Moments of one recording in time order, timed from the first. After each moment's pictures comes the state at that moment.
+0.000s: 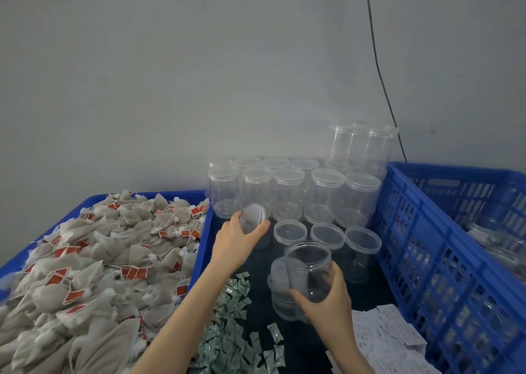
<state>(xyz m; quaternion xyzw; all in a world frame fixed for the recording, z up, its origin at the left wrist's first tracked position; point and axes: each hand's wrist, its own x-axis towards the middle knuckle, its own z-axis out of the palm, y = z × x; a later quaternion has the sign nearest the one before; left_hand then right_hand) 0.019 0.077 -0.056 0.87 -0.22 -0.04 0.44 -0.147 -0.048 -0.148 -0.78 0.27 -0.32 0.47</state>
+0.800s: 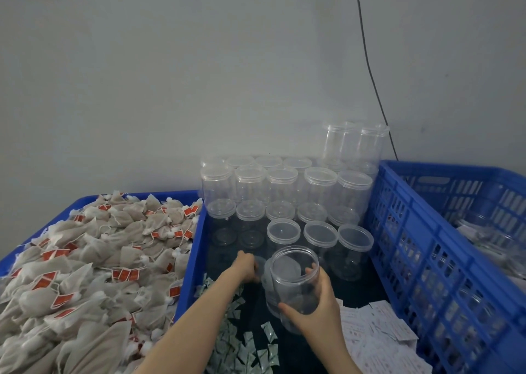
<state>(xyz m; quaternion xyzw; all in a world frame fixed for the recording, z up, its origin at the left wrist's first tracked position) 0.059 0.026 -0.149 0.92 -0.29 -0.21 0.12 -0.159 -0.032 -0.150 -0.75 0.19 -0.32 0.55</state>
